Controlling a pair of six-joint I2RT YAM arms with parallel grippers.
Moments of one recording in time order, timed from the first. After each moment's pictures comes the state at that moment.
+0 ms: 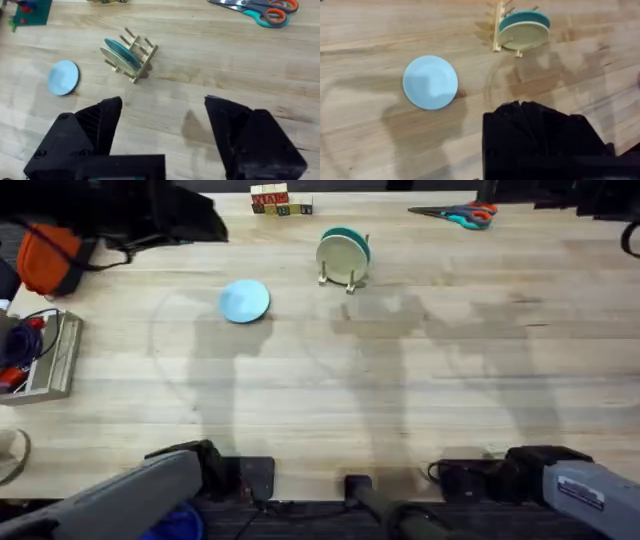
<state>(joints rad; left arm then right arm) 0.23 1.29 1.38 -1.14 0.63 0.13 0.01 1.17 1.37 -0.94 -0.30 0.05</state>
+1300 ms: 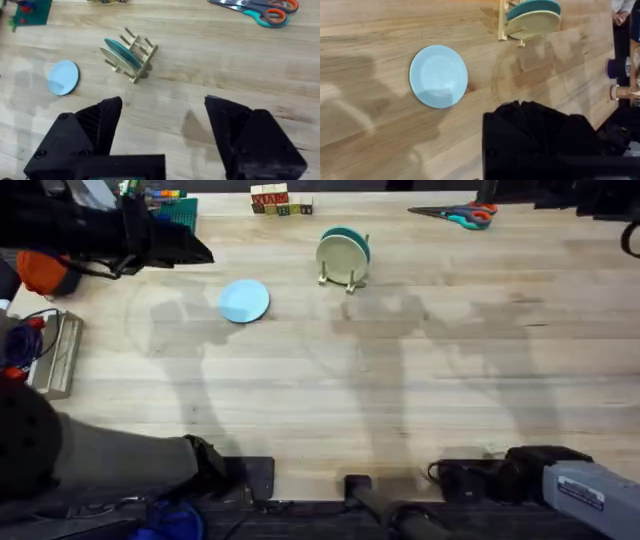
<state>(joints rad) 0.47 1.58 1.39 -1.26 0.87 0.47 0.01 1.17 1.37 -0.94 -0.30 0.05</state>
